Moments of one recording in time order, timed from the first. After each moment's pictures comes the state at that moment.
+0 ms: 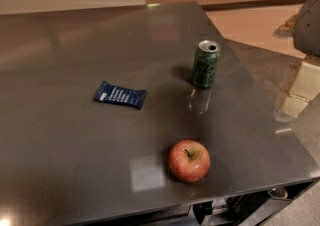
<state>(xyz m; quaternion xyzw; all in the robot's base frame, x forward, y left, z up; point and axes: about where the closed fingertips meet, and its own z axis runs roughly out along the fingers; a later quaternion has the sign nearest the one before) 0.438 -0.217 0.976 -0.60 0.78 -0.03 0.16</state>
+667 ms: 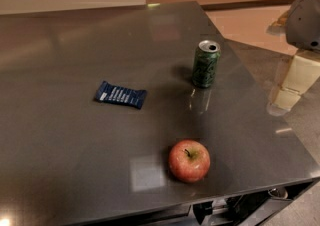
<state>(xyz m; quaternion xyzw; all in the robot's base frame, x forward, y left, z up) 0.448 -0.210 0.979 -0.61 0.78 -0.03 0.16</state>
